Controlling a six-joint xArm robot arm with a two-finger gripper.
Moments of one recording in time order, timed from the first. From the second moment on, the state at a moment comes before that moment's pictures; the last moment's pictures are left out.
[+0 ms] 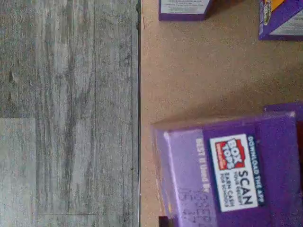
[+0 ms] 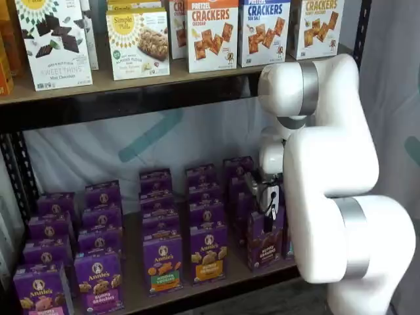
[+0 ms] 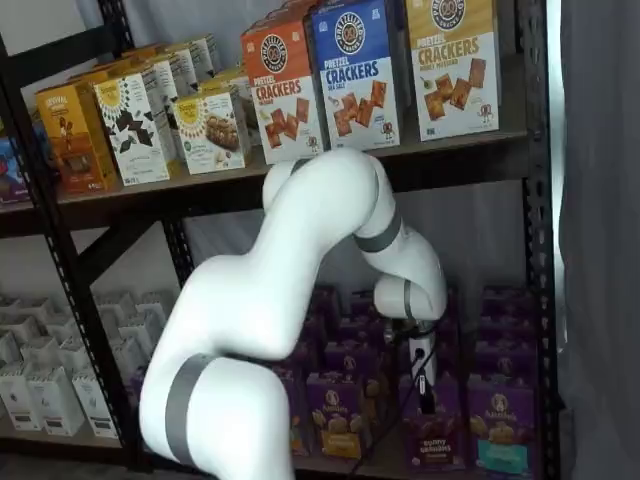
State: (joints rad) arm -0.20 1.07 -1.57 -0.03 0.50 -1.74
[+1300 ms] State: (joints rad) arm -0.16 0.86 -1.26 0.16 0.39 -1.88
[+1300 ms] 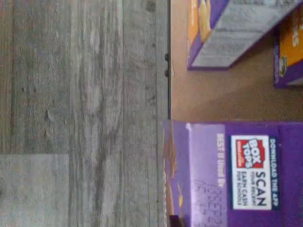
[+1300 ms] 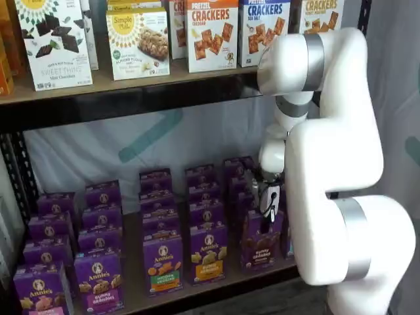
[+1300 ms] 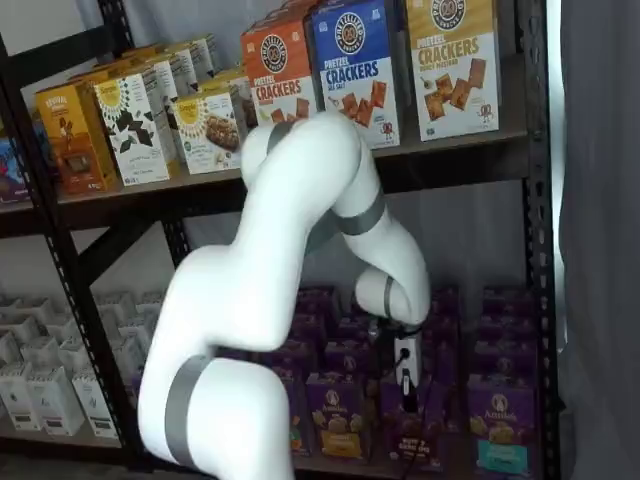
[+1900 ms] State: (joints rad) arm -0.07 0.66 -0.96 0.13 0.30 -1.76
